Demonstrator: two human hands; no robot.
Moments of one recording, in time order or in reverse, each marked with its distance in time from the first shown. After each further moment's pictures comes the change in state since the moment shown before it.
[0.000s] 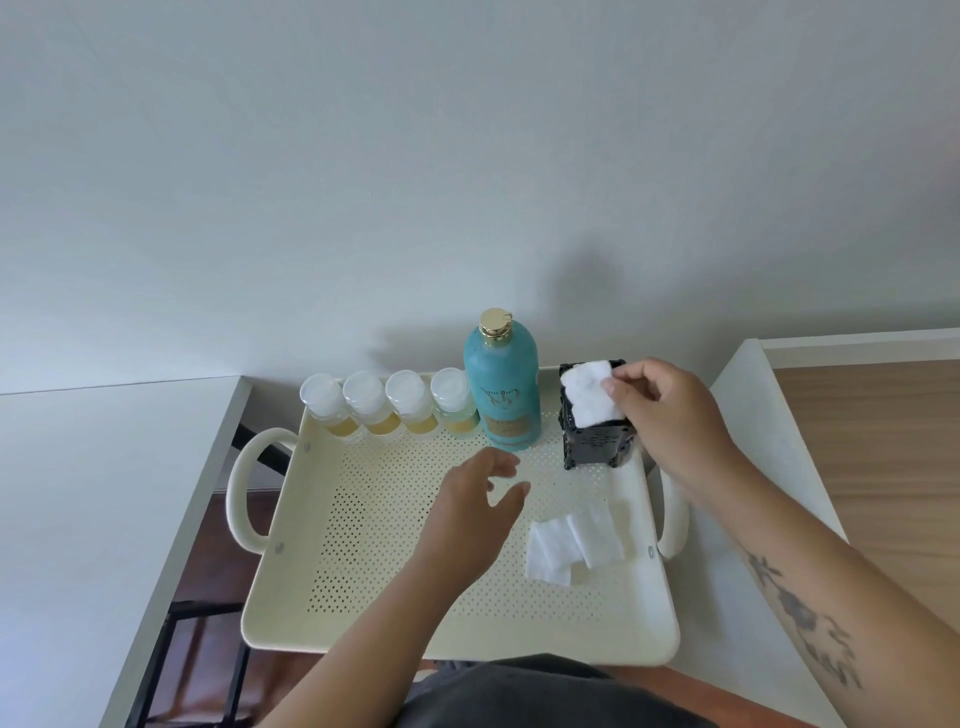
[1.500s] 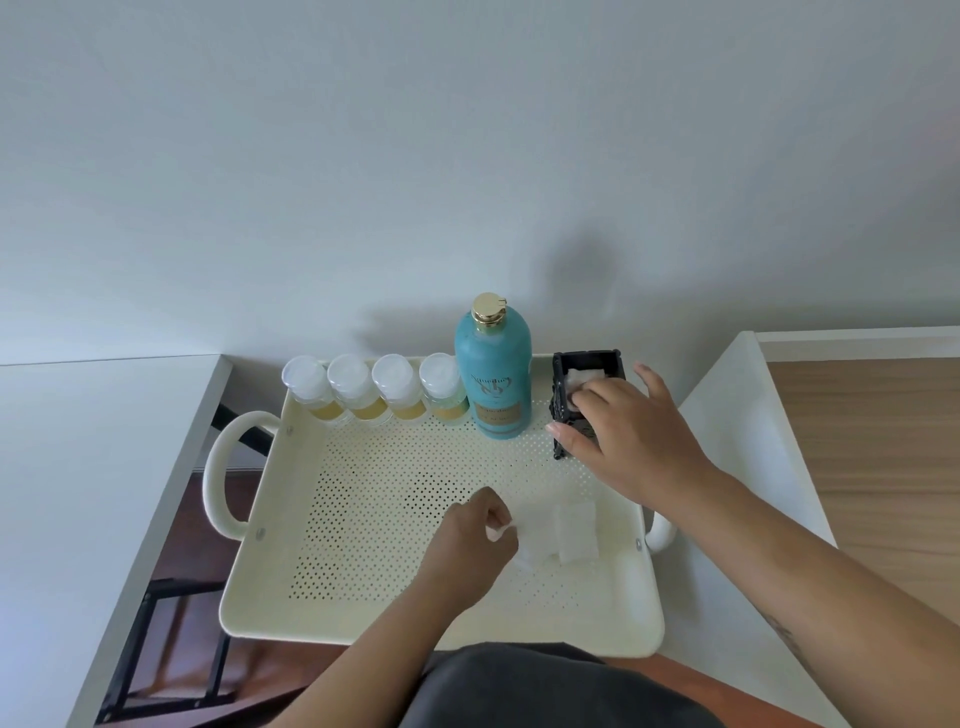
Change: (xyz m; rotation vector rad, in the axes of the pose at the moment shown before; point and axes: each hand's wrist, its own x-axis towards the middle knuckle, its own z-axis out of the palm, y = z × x) left_hand -0.014 -0.043 0.043 0.062 -0.157 -0.110; right_hand 0.002 0.029 0.021 -0.860 -0.170 -0.549
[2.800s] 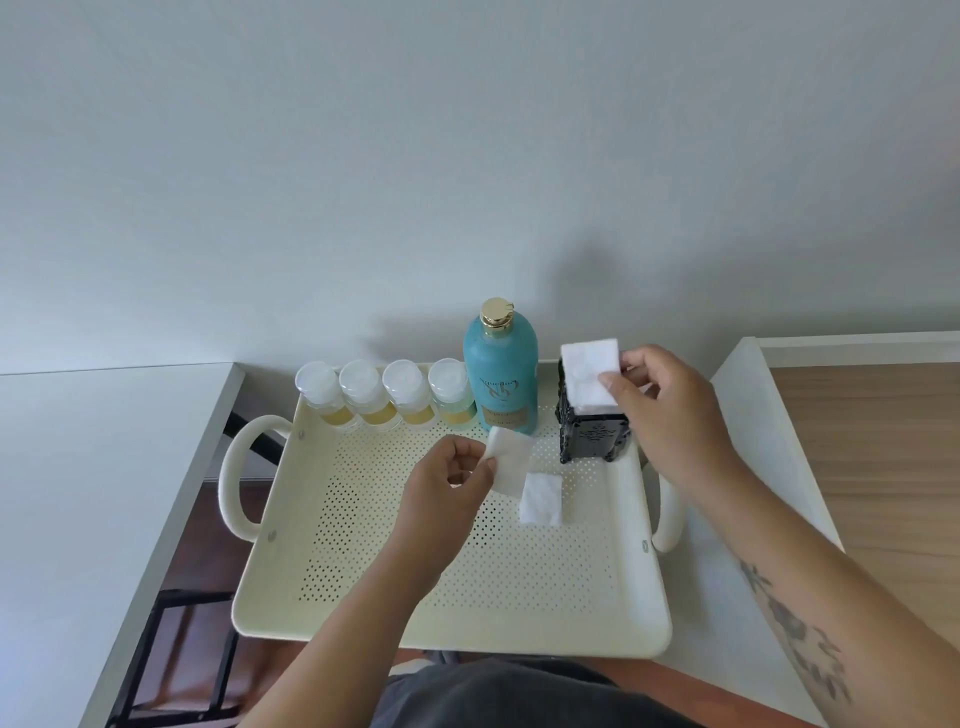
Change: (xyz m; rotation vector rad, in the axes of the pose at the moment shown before) left_hand 0.000 0.032 -0.058 -0.516 0.210 -0.079; right_hand 0.000 -0.006 -0.036 0.774 0.246 0.481
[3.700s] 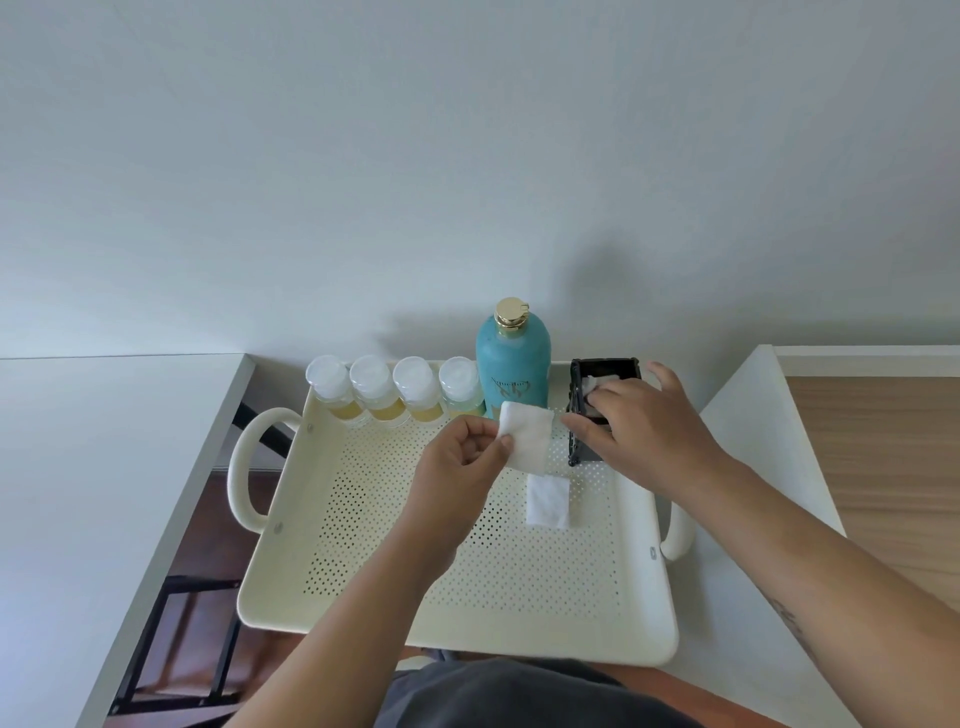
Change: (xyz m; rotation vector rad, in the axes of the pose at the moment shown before) left_hand 0.006 0.020 0.001 -0.260 -0.062 -0.020; right_hand 0.013 0.017 0.020 -0.788 -0.297 -0.444
